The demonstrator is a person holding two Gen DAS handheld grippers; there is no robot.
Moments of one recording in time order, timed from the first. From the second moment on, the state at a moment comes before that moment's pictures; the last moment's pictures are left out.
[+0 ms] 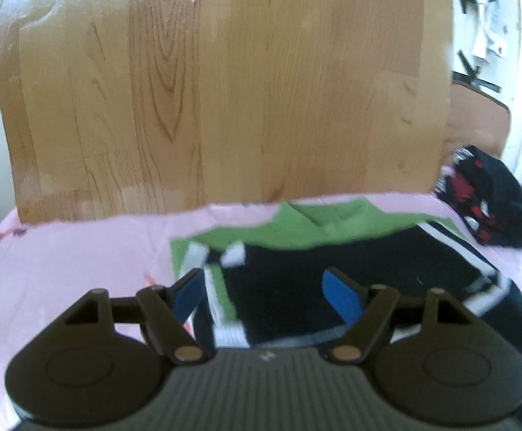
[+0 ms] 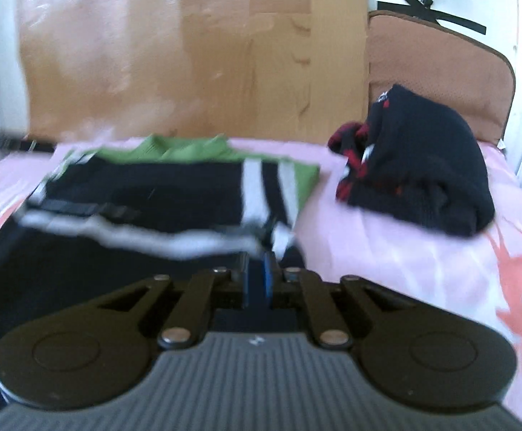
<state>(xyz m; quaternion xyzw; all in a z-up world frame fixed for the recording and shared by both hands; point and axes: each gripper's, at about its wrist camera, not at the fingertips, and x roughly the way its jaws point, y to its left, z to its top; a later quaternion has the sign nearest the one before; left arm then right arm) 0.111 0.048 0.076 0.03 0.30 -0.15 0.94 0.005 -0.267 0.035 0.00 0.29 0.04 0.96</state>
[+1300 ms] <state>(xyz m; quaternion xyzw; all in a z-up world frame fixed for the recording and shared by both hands) -0.156 0.107 0.046 -0.10 0.42 -0.11 0.89 -0.046 -0.180 0.032 0.07 0.29 0.37 0.88</state>
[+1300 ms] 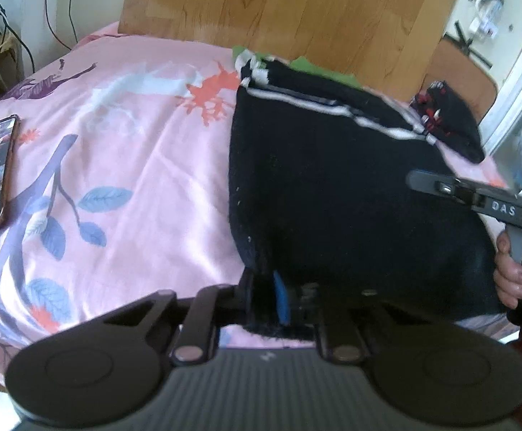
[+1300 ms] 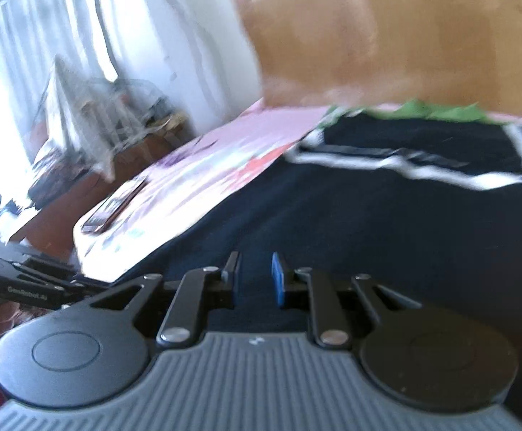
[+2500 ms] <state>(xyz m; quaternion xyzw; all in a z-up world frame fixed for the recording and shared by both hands) -0.020 0.130 0.107 -0.23 0.32 -0.15 0.91 -0.031 -0.358 0.042 0.29 0.25 0.23 0.89</state>
